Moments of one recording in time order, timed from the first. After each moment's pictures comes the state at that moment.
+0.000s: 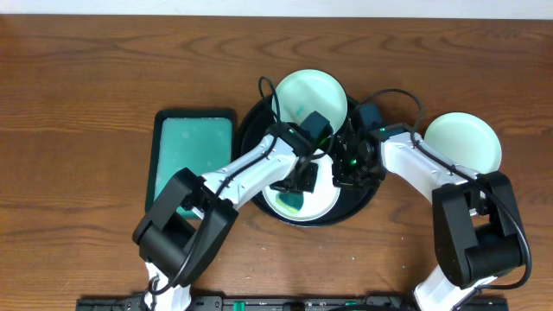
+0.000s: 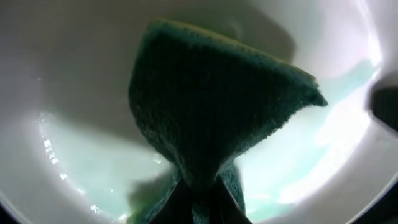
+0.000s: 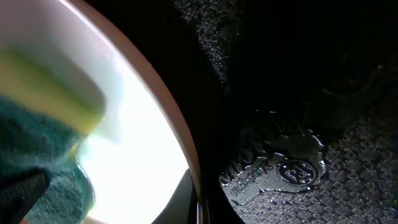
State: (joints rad) left arm -0.72 1.97 1.34 -0.85 0.12 -0.52; right arm 0.31 1.83 1.04 -0.72 -0.32 0.35
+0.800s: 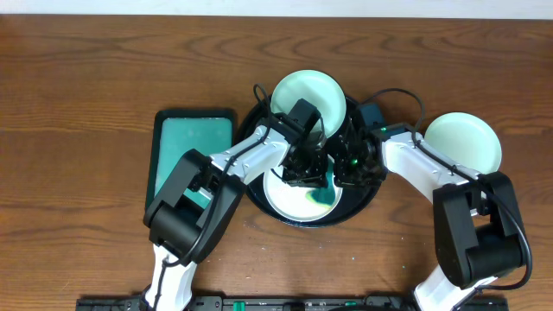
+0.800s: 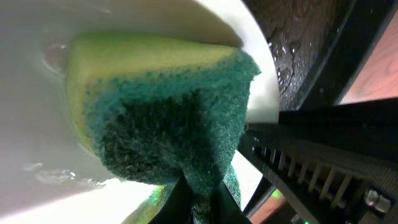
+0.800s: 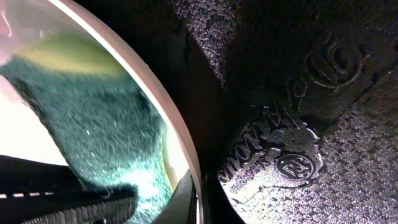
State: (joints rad) left arm -0.64 2.08 1.34 -0.62 0.64 -0.58; right arm 0.30 1.83 1.04 -0.73 -0.31 0.35
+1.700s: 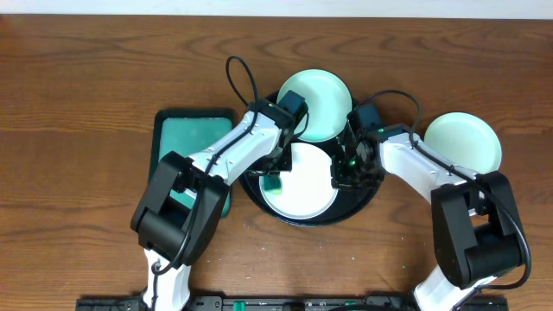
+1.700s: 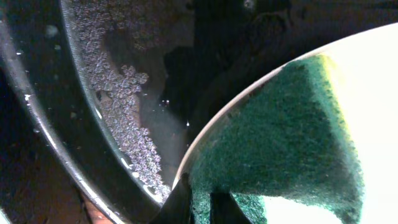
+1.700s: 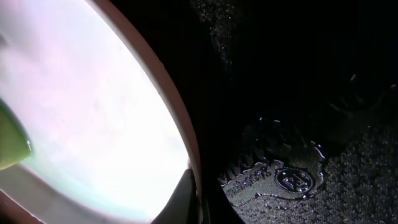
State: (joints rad) left arm -0.58 2.03 1.44 -1.02 -0.03 -0.60; right arm 0.31 1.83 1.03 -0.72 -0.34 0.36
